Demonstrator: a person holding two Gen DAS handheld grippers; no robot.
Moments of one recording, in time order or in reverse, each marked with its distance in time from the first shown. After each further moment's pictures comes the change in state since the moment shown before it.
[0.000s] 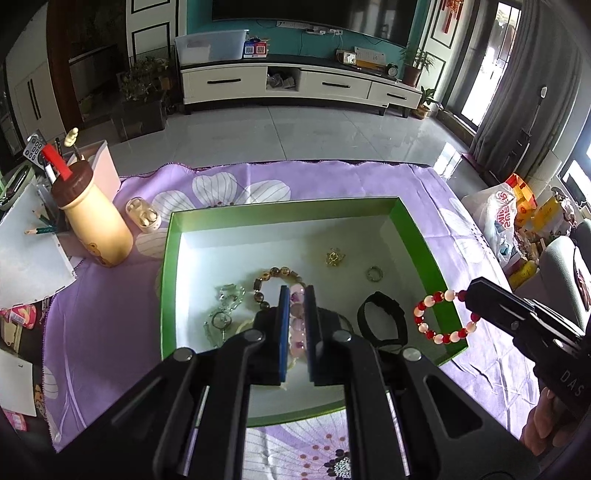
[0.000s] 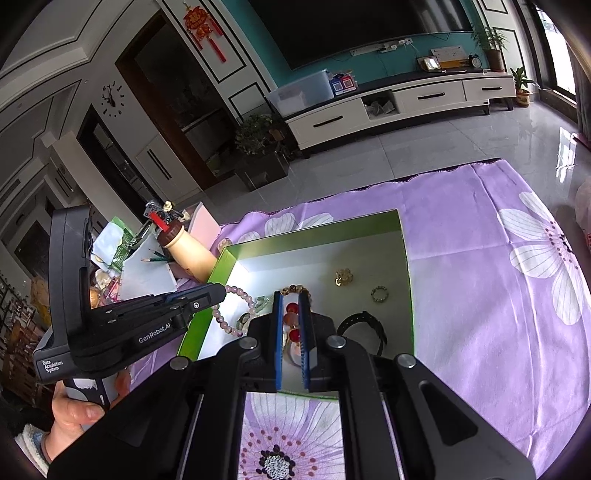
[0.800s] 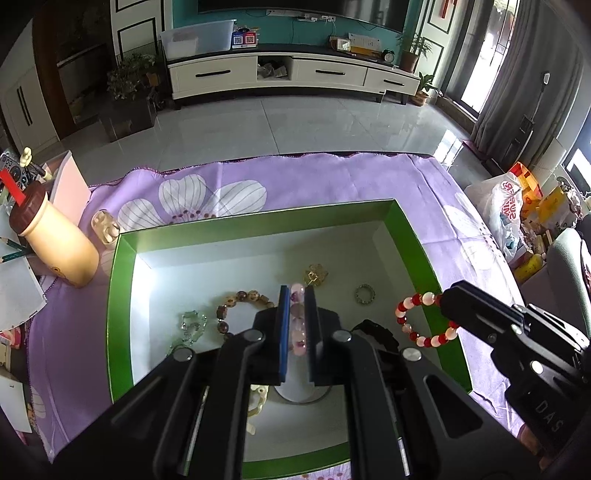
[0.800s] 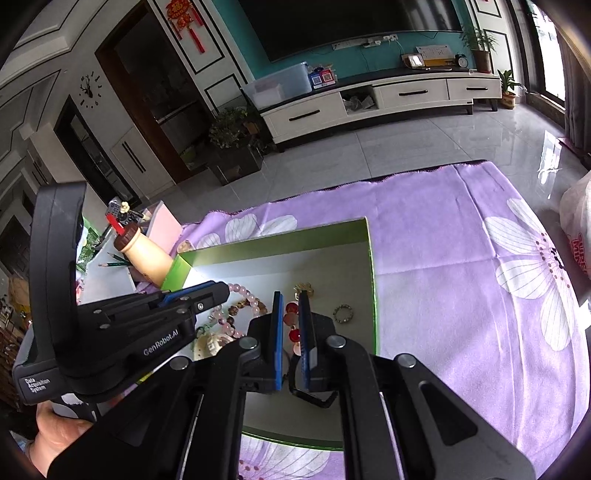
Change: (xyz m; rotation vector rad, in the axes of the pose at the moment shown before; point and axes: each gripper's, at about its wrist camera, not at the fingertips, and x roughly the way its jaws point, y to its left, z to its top) left arm 0.050 -0.031 0.024 0.027 0.043 0.006; right arm 0.034 -0.028 0.015 -0.008 0.035 -0.100
